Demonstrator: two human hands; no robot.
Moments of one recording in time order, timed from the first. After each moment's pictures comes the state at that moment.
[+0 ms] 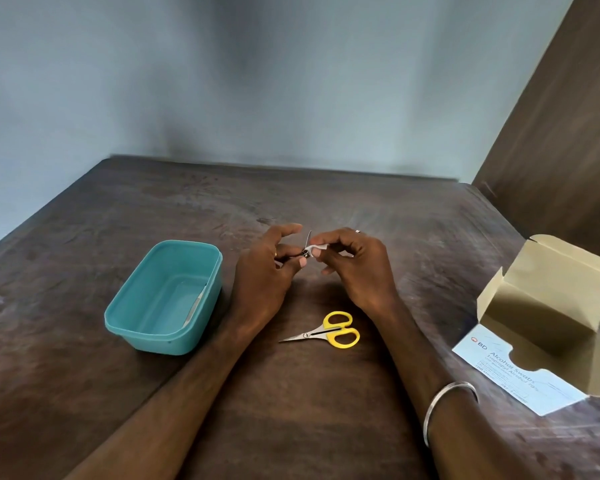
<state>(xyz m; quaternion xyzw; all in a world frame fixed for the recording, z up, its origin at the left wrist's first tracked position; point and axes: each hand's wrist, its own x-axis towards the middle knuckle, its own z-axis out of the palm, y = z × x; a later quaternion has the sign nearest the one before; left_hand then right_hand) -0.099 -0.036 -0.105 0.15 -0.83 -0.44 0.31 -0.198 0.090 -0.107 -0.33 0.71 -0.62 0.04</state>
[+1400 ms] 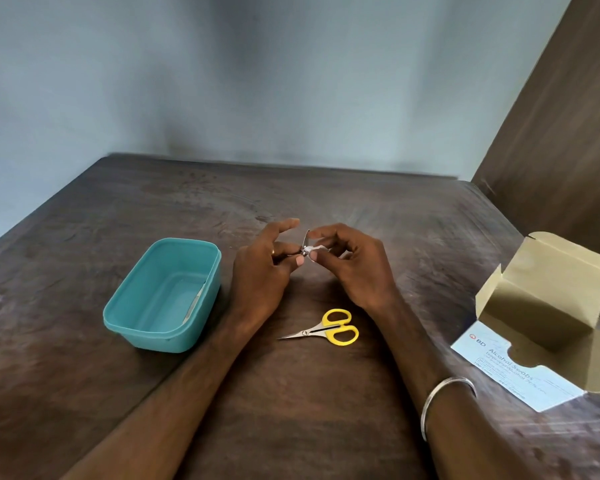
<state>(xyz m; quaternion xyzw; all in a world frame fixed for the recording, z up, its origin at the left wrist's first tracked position) -0.098 -0.035 -0.103 0.16 -0.82 -0.45 0.31 -0.197 0.095 -0.103 -0.37 0.75 -0.54 0.00</state>
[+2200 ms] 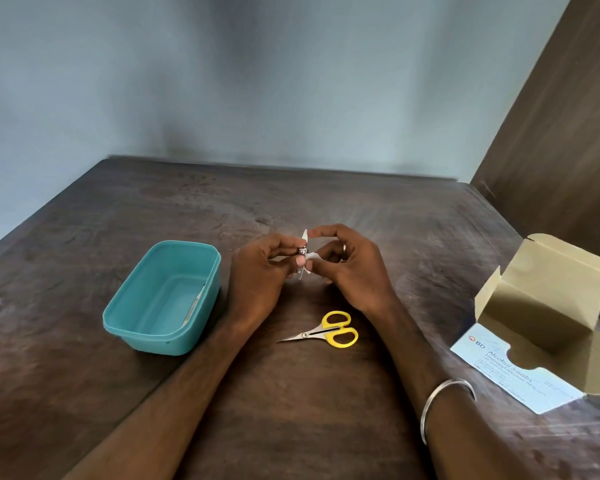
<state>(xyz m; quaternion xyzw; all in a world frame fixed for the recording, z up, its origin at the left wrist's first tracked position) -0.102 -0.040 -0.112 0.15 -0.76 -0.55 0.31 -0.193 0.093 -0.102 -0.32 0.75 -0.58 0.06</state>
